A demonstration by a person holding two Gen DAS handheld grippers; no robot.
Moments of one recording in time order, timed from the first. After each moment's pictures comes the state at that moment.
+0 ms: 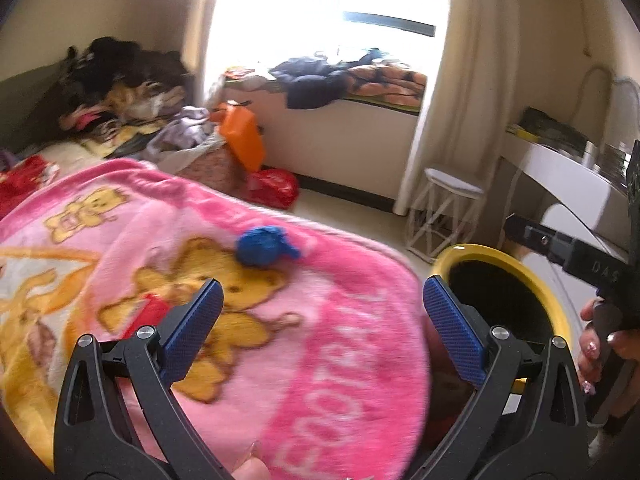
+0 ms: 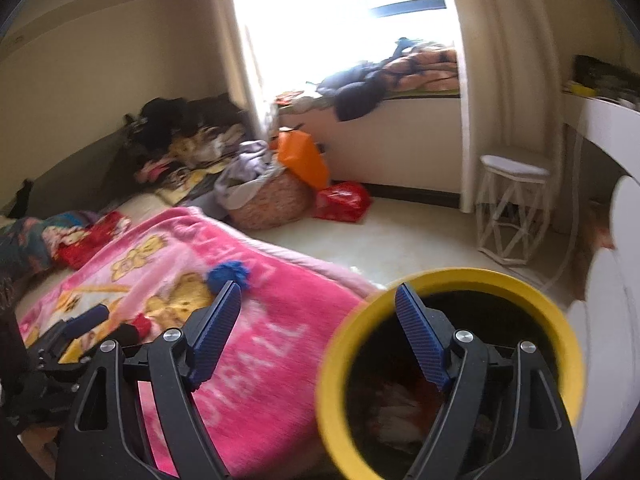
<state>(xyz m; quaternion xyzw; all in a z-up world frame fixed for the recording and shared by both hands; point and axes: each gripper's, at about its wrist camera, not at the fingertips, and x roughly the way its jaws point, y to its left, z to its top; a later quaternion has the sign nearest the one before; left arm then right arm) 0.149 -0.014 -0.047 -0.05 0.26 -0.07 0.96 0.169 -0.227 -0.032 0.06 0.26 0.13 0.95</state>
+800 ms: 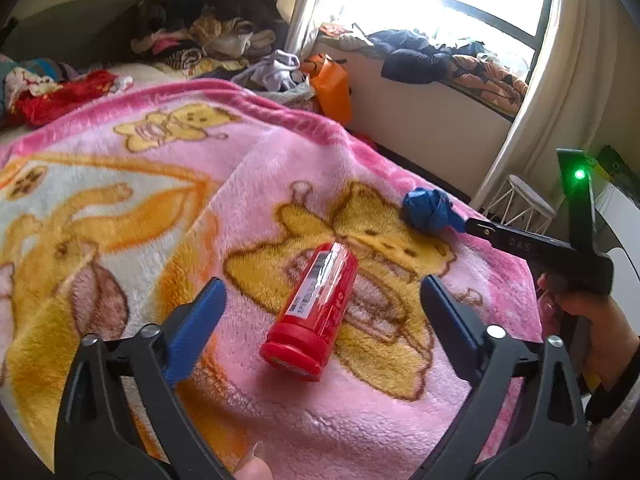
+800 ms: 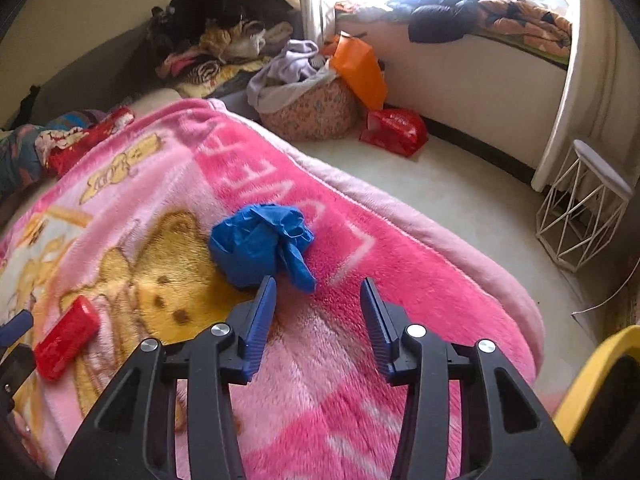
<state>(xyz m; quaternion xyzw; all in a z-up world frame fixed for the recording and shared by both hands) 0.170 0.123 -0.110 -0.13 0.33 0.03 0.93 0.331 -0.074 -0.135 -0.05 0.40 0.19 0.90</state>
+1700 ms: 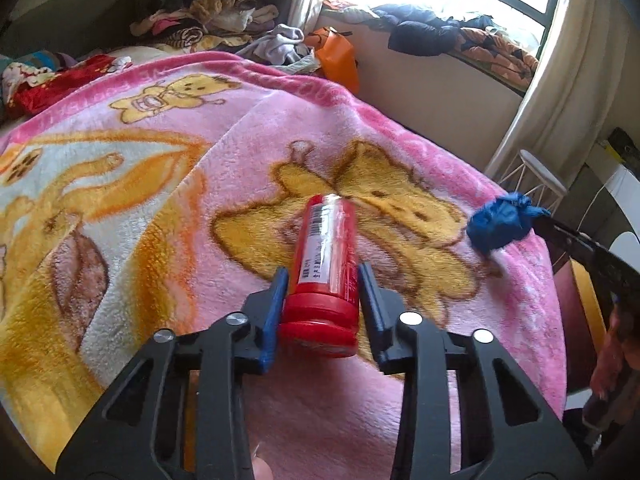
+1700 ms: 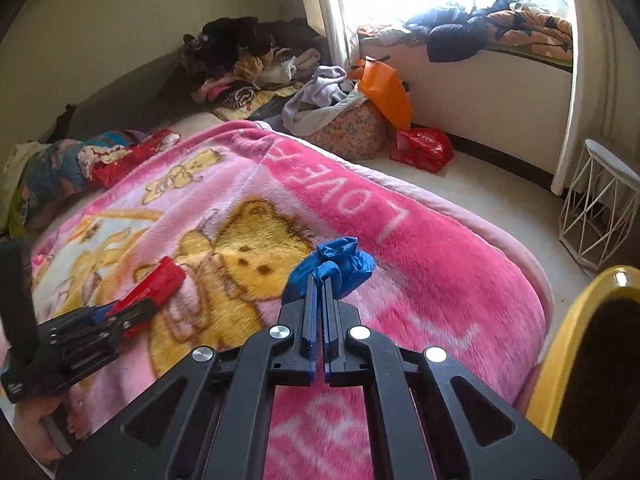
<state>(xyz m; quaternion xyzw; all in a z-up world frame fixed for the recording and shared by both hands) 0.178 0.110 -0.126 -0.12 0.37 0.04 0.92 0.237 -0.094 -0.105 0.00 0.35 0.25 0.90</state>
